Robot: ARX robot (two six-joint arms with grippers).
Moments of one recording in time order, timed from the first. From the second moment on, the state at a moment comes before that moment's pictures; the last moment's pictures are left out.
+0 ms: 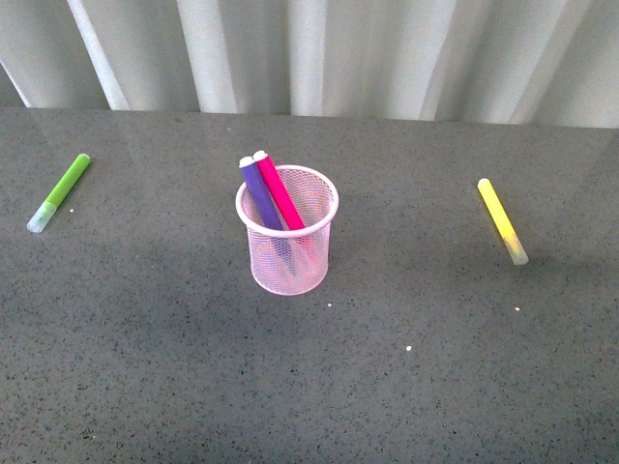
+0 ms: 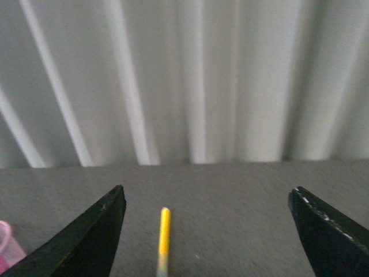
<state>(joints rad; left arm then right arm) 0.00 0.00 0.01 0.00 0.00 0.00 -0.27 0.86 0.10 0.75 -0.31 0.05</state>
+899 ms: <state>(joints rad) 0.00 0.00 0.01 0.00 0.00 0.00 0.00 0.26 0.02 0.26 0.00 0.00</state>
